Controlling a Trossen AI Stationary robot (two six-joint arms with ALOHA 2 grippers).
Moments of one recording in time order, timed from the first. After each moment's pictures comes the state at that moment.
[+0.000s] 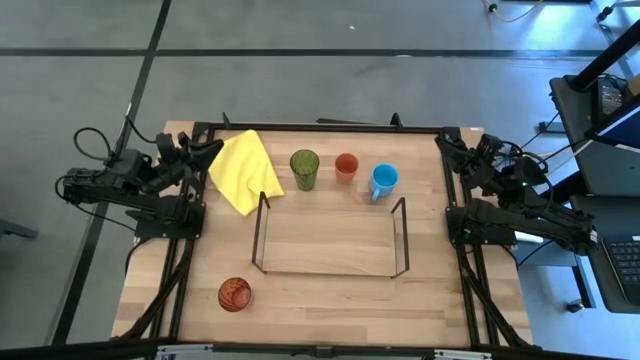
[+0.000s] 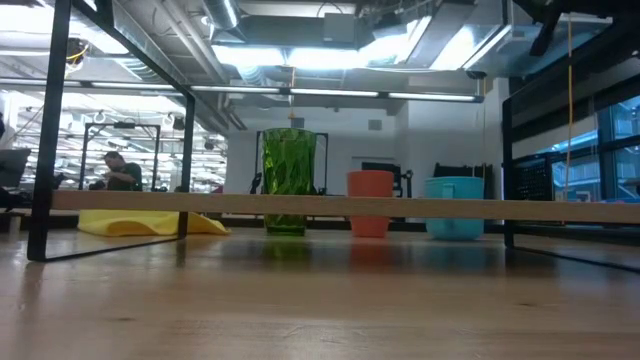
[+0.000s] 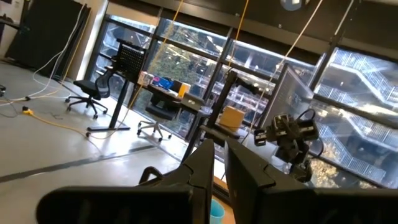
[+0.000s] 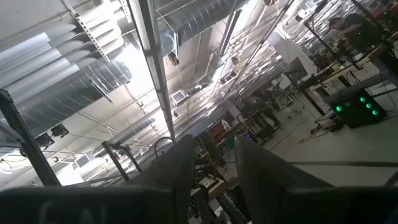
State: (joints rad) left arm -0.12 0.30 0.61 -0.06 -0.66 -0.28; right arm -0.35 0.25 0.40 0.32 0.05 0.70
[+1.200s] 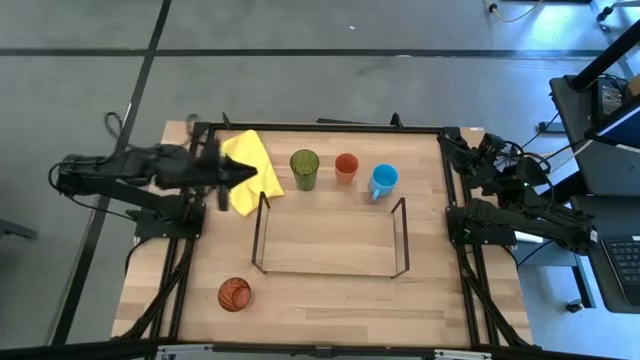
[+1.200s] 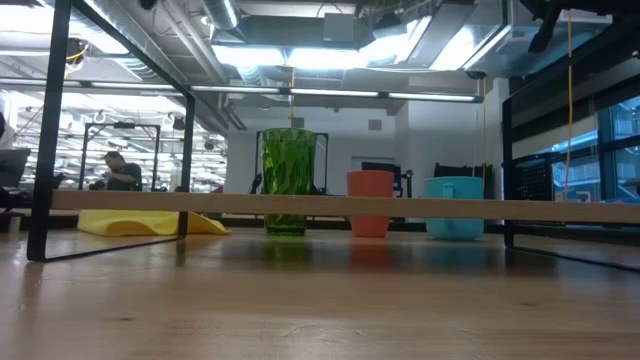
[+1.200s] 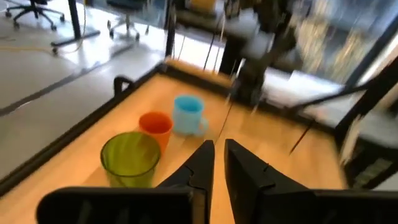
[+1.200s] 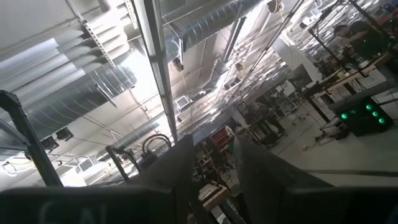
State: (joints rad) left arm -0.07 0.78 1.00 -0.55 -0.34 -0.33; right arm -0.35 0.26 0.40 0.36 0.05 0.69
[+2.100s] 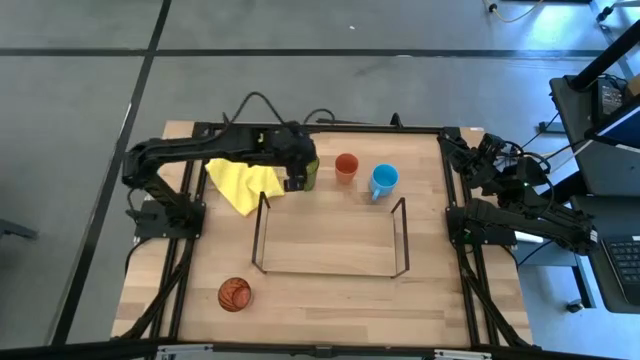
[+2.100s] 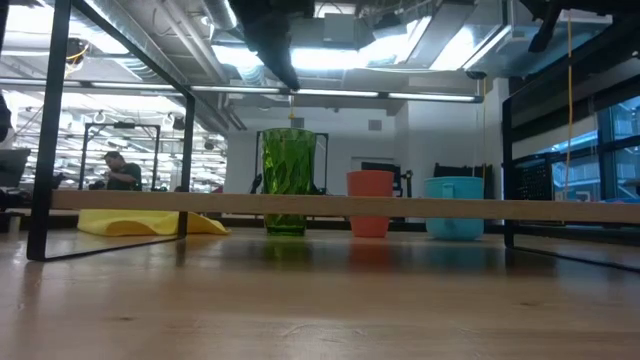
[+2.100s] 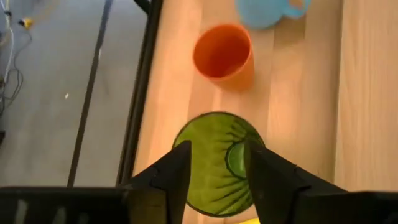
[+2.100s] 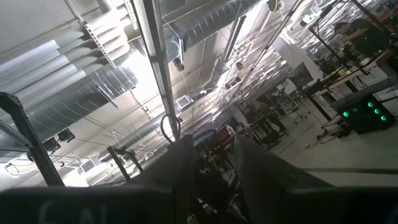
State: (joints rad) left arm 0.20 1.59 1.52 -0.87 -0.30 0.25; right arm -0.35 0.26 0.40 0.35 0.05 0.70
